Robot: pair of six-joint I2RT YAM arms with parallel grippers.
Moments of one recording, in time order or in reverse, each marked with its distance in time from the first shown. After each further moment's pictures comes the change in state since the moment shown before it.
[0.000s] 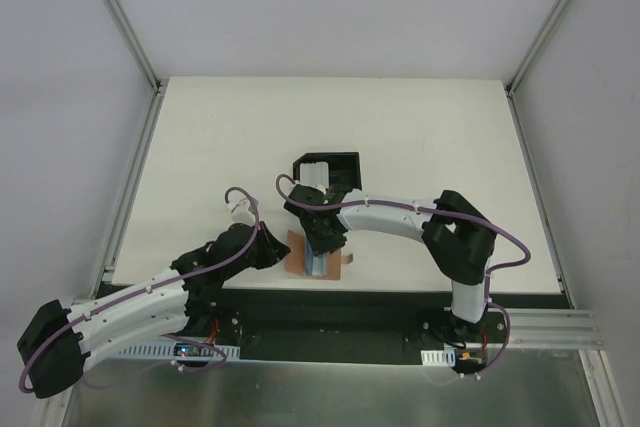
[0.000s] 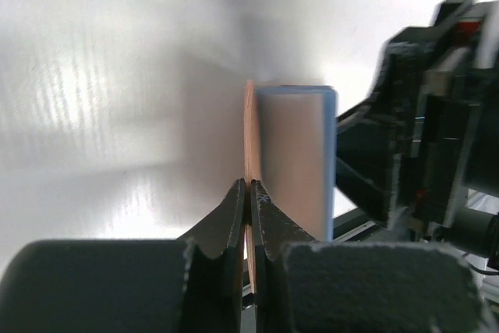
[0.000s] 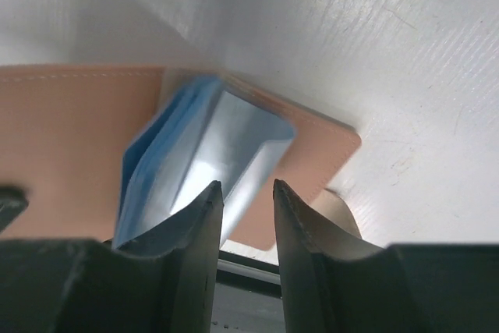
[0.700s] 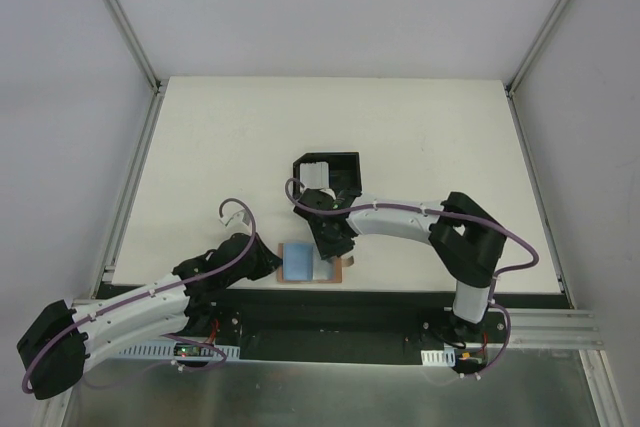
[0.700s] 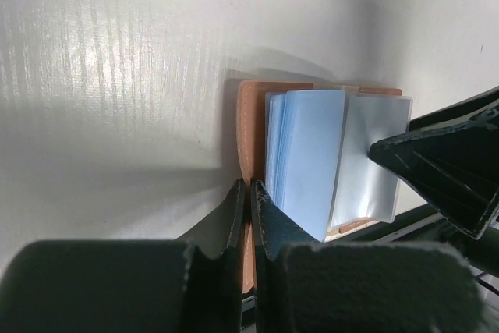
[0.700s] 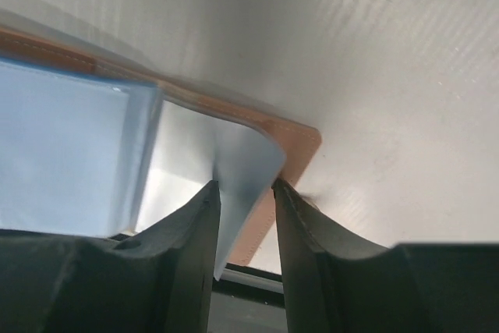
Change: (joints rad) left arm 0.000 -0.008 -0.119 -0.017 -0.023 -0.126; right arm -0.013 -0.031 -0.097 0.065 -0.004 0.000
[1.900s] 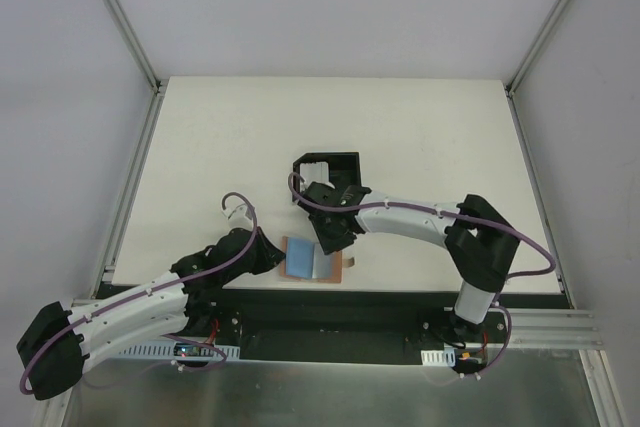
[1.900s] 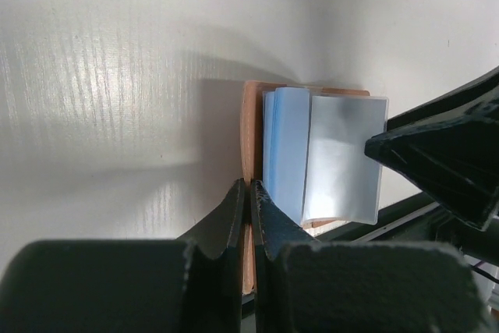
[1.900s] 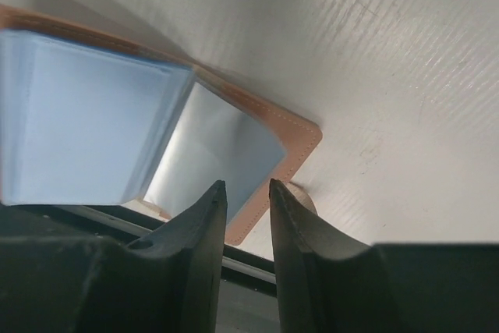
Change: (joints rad) left arm 0.000 -0.011 0.058 -0.012 0.001 0.074; right arm -0.018 -0.080 -0.029 0.005 -0.019 -0.072
